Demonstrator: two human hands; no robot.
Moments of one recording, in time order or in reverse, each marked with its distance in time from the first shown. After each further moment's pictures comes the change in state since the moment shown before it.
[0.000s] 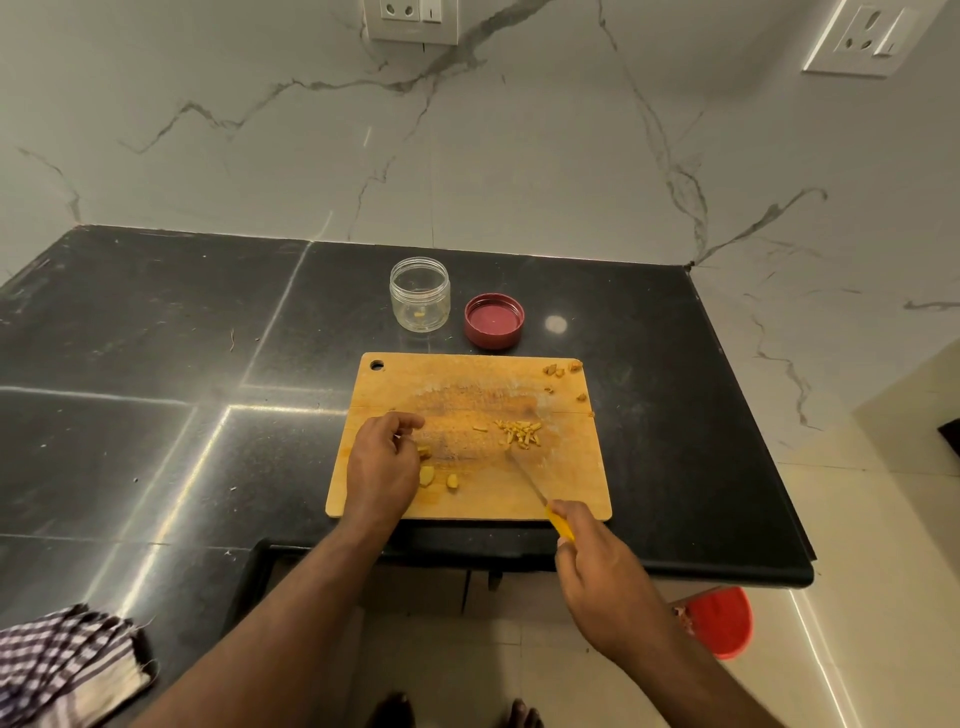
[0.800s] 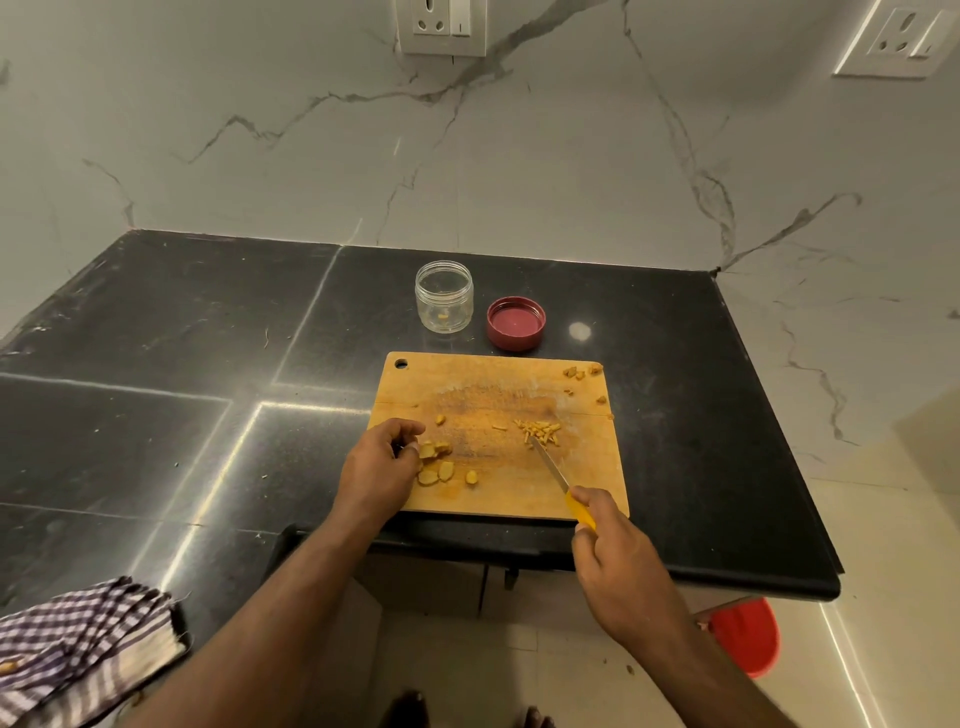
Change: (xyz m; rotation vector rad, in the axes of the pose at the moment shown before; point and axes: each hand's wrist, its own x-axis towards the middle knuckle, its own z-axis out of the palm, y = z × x) left_hand -0.007 -0.007 -0.033 0.077 -0.125 -0.060; right_hand 0.003 -0.001 -0.001 0.052 0.044 0.018
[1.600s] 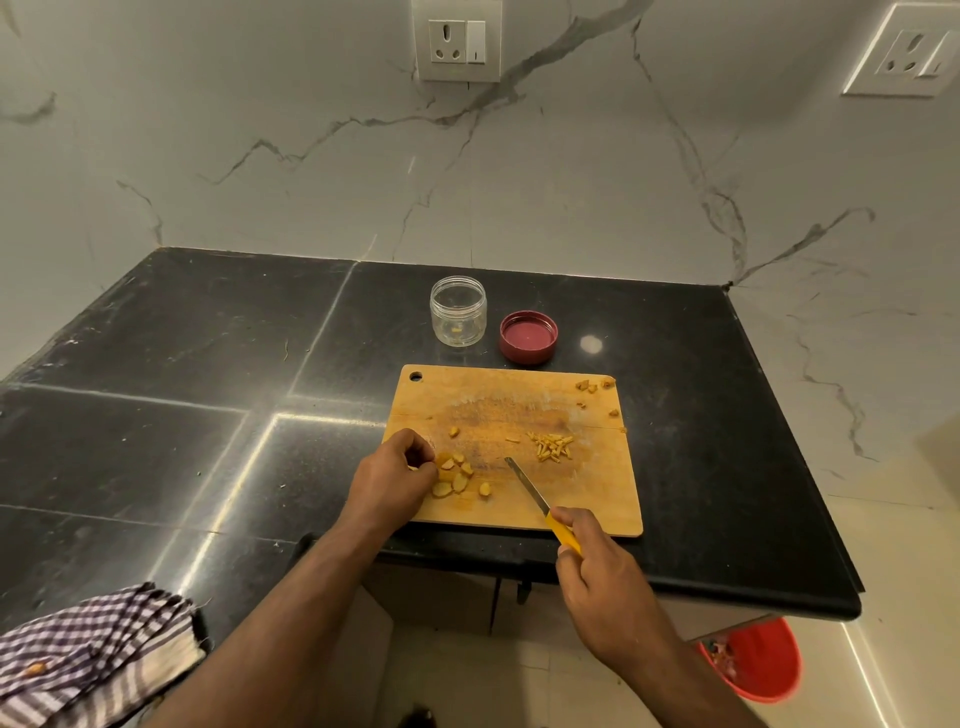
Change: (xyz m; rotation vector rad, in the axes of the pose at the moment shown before) left_hand -0.003 0.007 -0.014 0.108 -0.081 -0.018; right_hand -0.006 -0.018 0.013 0.028 -0.061 -0.049
